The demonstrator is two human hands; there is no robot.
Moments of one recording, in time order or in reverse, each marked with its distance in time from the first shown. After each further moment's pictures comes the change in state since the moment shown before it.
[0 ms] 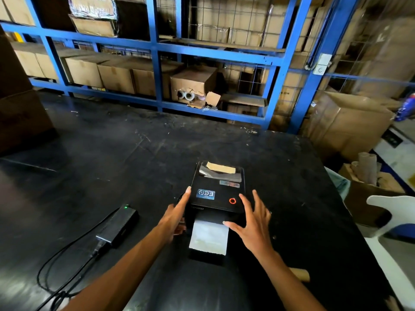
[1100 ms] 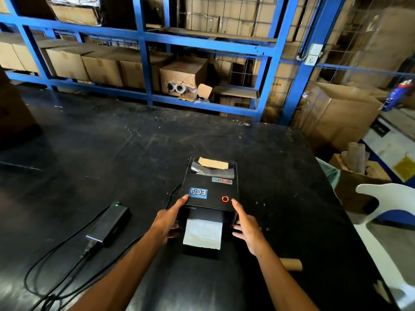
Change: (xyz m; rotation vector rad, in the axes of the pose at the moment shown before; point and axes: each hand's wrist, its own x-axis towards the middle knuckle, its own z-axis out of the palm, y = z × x) left_hand 0.006 -0.019 0.003 -0.046 -0.017 -0.013; right_hand -0.001 0.003 0.011 0.964 -0.258 0.907
